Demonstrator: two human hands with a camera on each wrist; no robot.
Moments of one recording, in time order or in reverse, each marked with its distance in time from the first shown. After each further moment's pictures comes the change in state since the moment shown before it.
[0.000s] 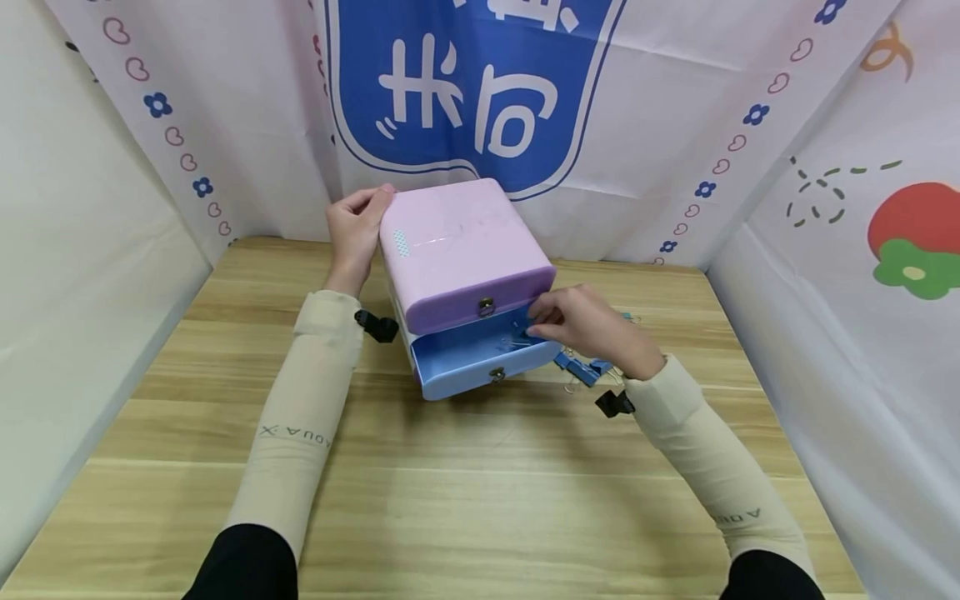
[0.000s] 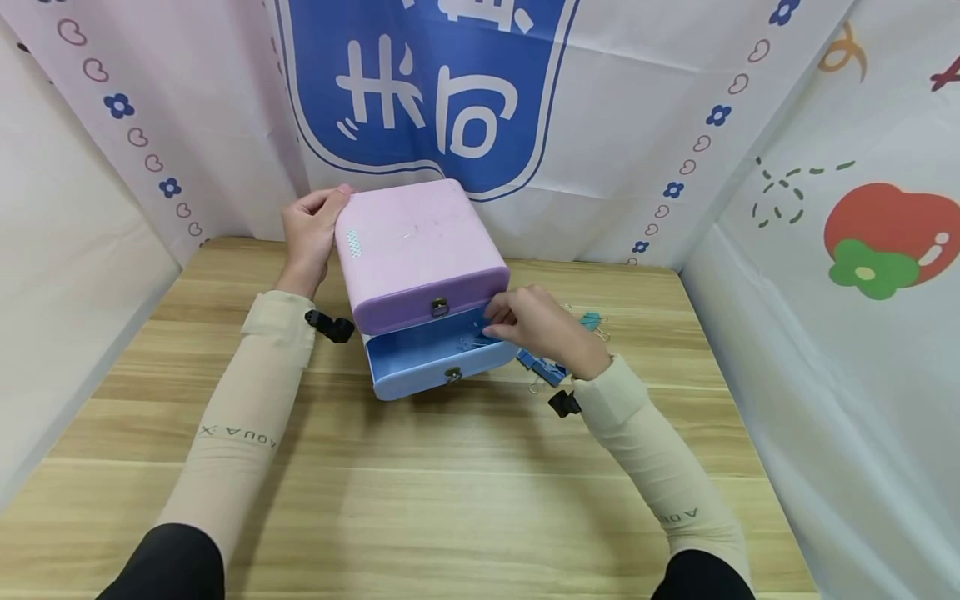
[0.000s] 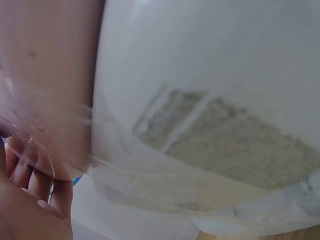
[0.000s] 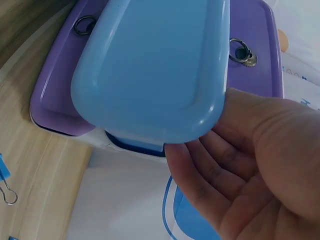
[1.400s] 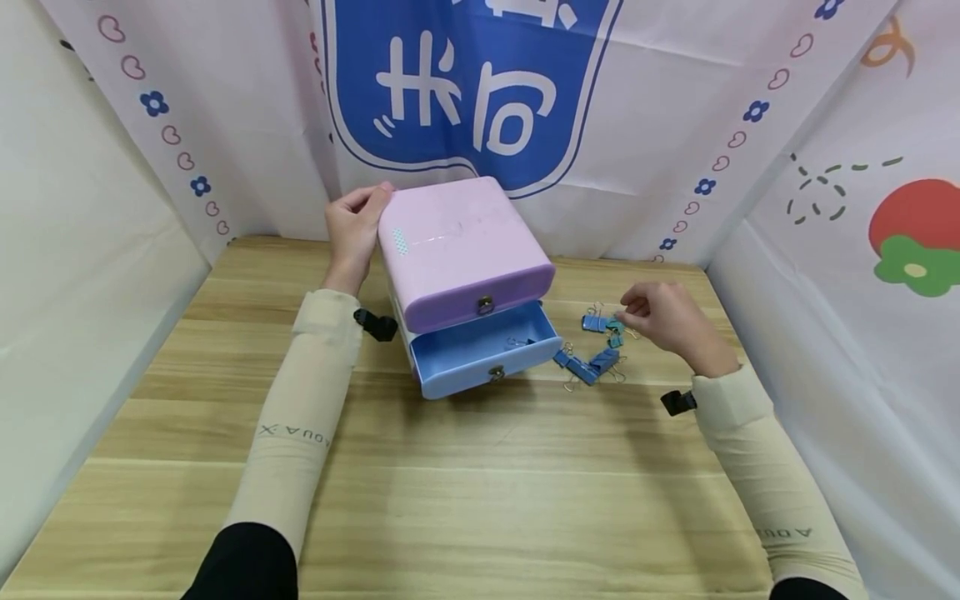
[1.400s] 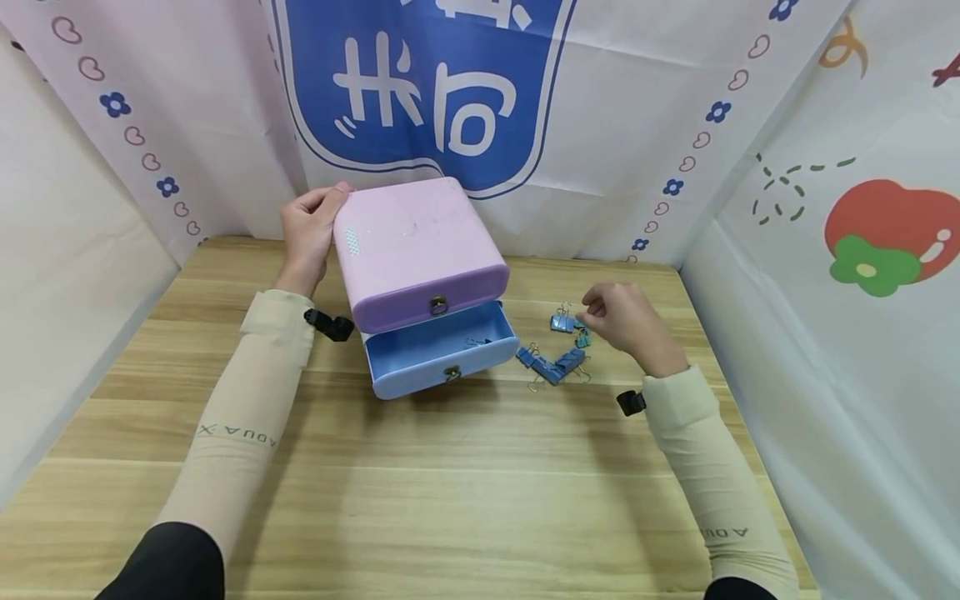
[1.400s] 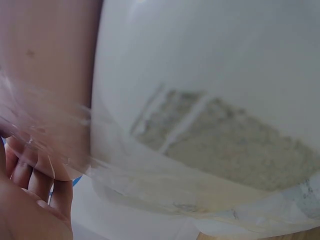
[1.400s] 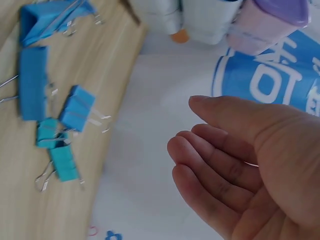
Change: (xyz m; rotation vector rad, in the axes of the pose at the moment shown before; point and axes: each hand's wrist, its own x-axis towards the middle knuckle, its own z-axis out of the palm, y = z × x) left_hand 0.000 0.000 0.001 -0.016 -0.011 0.014; right_hand -0.057 0.089 -0.037 -0.128 0.148 0.271
